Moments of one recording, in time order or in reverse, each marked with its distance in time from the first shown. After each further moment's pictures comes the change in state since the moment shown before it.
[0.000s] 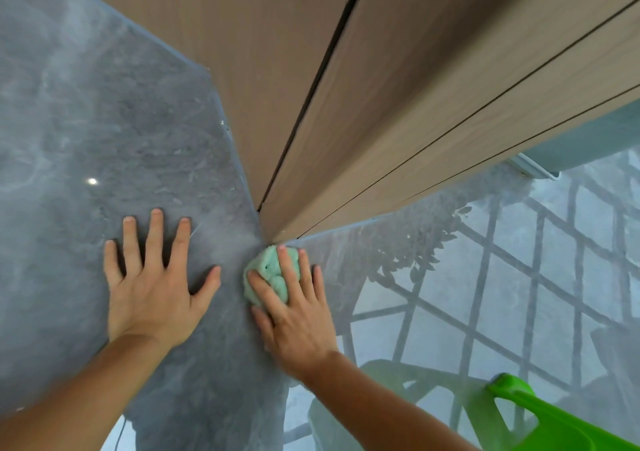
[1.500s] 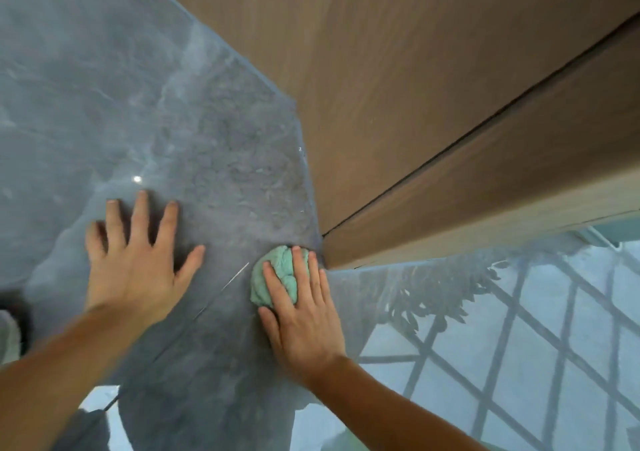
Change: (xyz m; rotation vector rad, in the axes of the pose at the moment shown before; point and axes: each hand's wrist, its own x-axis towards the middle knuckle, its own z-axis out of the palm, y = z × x) left_hand 0.022 -0.094 -0.019 -0.005 0.017 -0.149; right_hand 0.044 -0.056 -0.013 -0.001 -0.072 -0.125
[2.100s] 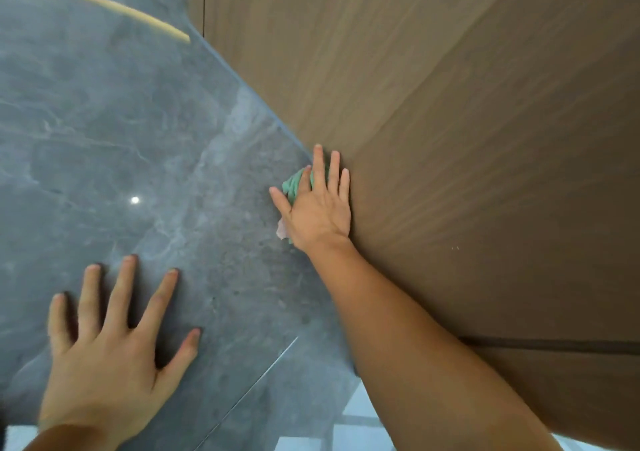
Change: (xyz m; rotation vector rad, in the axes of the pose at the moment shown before) left_hand 0.013 -0.036 0.018 -0.055 0.231 -0.034; right_hand 0.289 0.008 -0.080 -0.254 0.170 0.158
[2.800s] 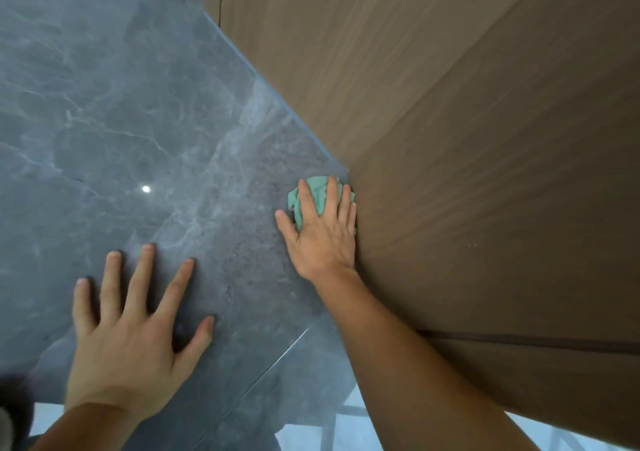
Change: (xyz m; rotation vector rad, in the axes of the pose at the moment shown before) left_hand 0.000 0.002 -0.006 0.001 -0.094 -0.030; right_hand -0.052 -0.010 0.016 0.125 -0.005 0.045
